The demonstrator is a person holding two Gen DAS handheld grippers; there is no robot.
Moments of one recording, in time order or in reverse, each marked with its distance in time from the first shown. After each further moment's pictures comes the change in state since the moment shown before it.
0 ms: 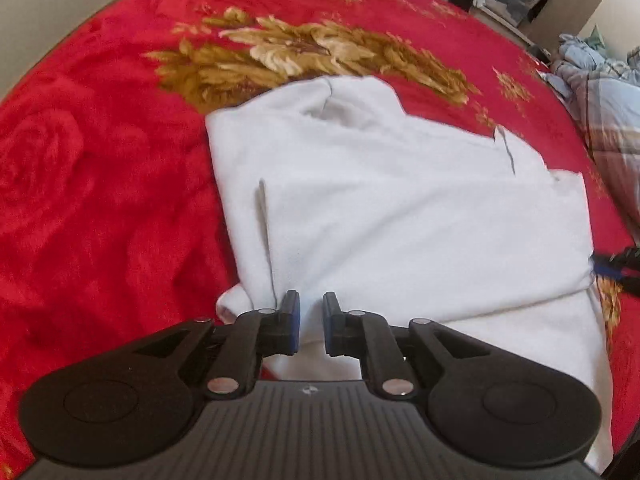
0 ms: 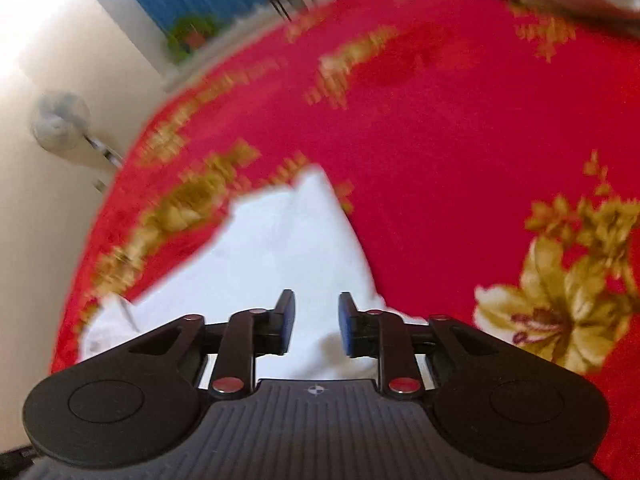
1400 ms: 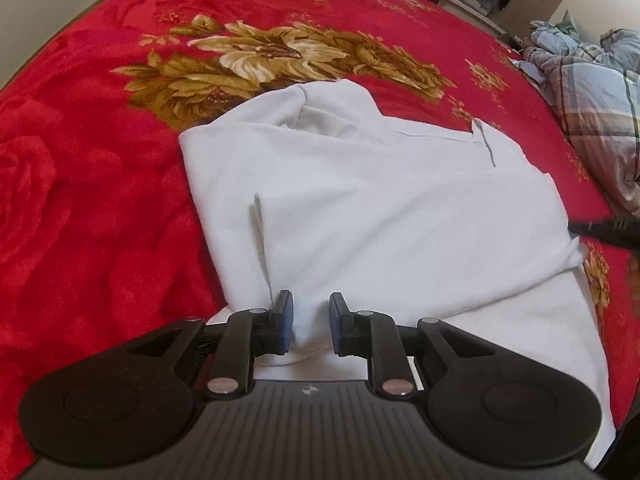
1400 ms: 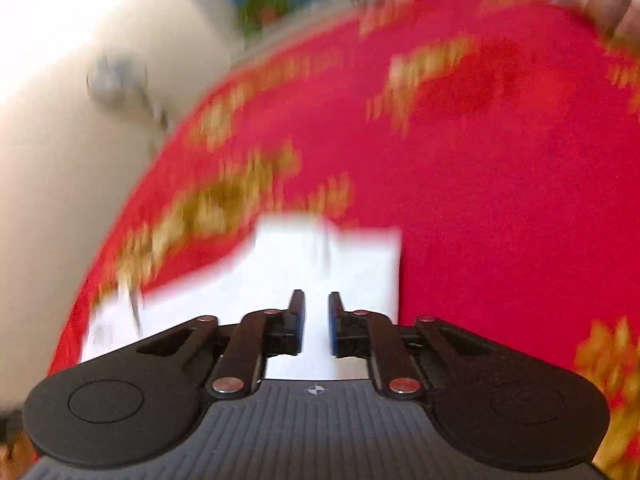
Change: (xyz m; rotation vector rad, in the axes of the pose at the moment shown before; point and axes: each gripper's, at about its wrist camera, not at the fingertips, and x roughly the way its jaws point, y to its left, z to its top) left arm 0.006 0.002 0.004 0.082 -0.006 -0.074; right arm 0.023 -0.002 0.040 -0.249 0.066 0.142
